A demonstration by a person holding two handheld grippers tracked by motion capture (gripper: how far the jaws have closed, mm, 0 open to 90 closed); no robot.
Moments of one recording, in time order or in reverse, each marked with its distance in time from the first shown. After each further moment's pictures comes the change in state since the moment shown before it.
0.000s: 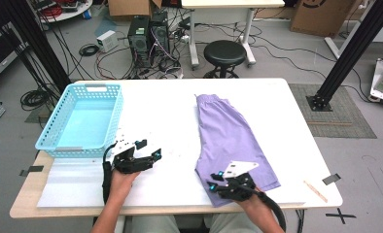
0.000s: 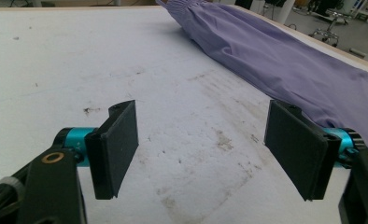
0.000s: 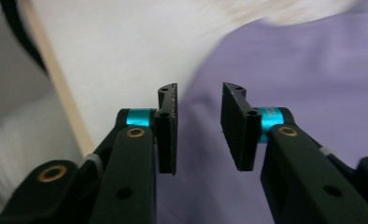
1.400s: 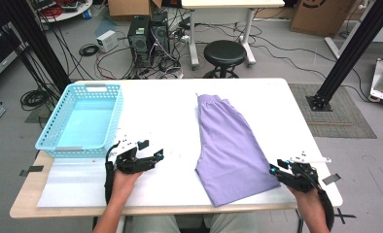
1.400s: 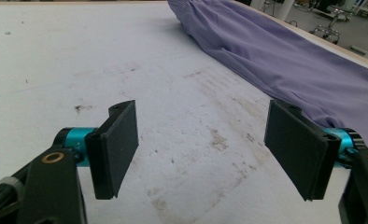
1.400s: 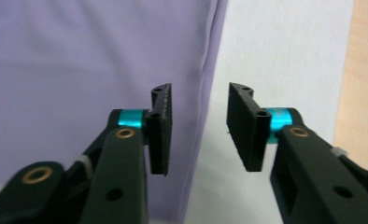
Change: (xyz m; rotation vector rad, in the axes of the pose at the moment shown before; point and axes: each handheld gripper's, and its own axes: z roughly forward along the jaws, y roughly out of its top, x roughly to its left) left arm -0.004 0.001 0.004 0.019 0.001 -0.002; right arm -0.096 -0.069 -0.098 0.010 -0.396 0.335
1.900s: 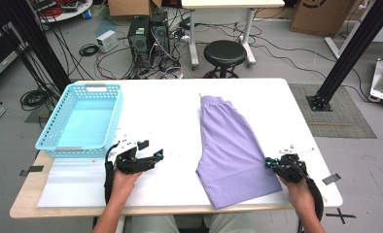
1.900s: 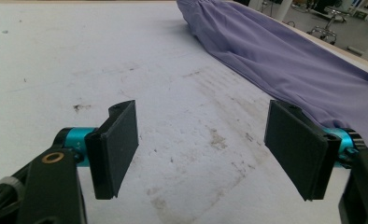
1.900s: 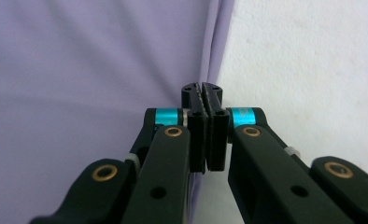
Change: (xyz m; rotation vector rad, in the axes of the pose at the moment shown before) left arm 0.001 0.000 -0.001 0.000 -0.008 -0.005; right arm -0.002 0.009 0.031 0.082 0.006 0.005
